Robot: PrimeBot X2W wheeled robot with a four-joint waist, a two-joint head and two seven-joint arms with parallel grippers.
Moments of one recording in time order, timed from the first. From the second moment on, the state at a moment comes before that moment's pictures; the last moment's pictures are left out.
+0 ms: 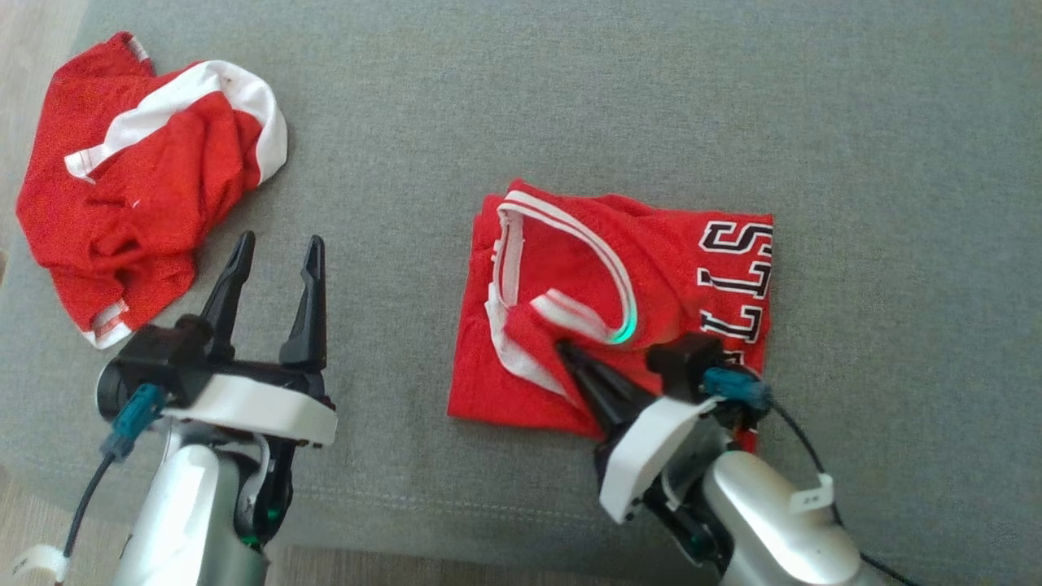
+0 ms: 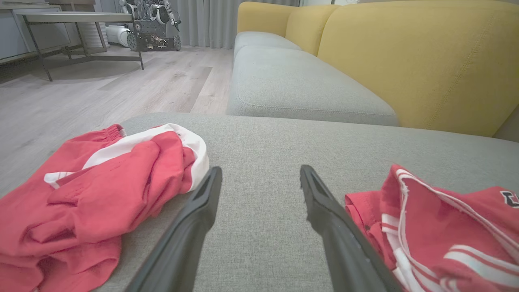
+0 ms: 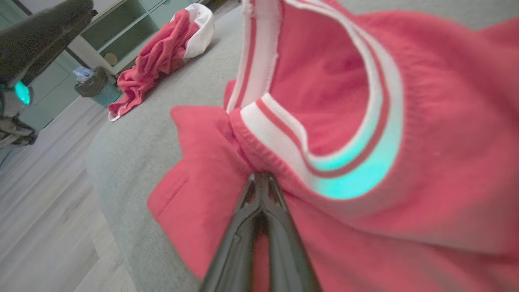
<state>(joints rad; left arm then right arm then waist) -0.20 0.13 -0.17 0.17 -0.24 -0.05 -0.25 -0.32 -0.06 0.61 0.43 0.39 0.13 0.02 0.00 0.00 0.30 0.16</state>
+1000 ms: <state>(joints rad) -0.19 0.14 -0.14 0.16 -0.25 -0.04 -0.25 -0.18 -0.06 0.19 -0.04 0.27 0.13 0.01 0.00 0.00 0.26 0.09</state>
